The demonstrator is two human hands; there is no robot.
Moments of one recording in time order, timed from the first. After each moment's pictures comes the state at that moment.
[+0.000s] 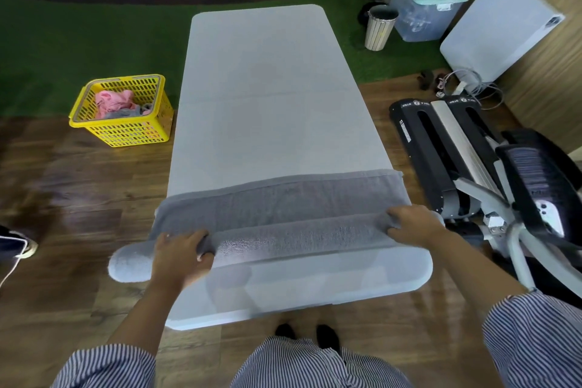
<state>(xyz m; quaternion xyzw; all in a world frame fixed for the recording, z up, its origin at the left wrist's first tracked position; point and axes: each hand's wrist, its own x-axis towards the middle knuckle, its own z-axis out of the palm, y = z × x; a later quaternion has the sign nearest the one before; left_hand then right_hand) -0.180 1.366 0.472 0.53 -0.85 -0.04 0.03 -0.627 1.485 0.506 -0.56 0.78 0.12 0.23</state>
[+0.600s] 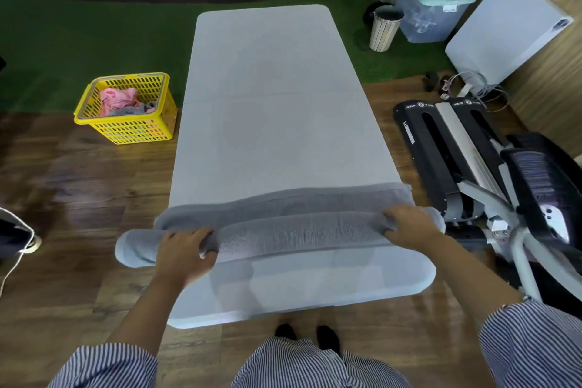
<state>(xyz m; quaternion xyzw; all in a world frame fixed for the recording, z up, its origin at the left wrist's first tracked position) -0.183 1.363 0.483 0.53 -0.84 -0.09 -0.01 -0.612 1.478 0.511 -0.59 0.78 0.10 0.18</state>
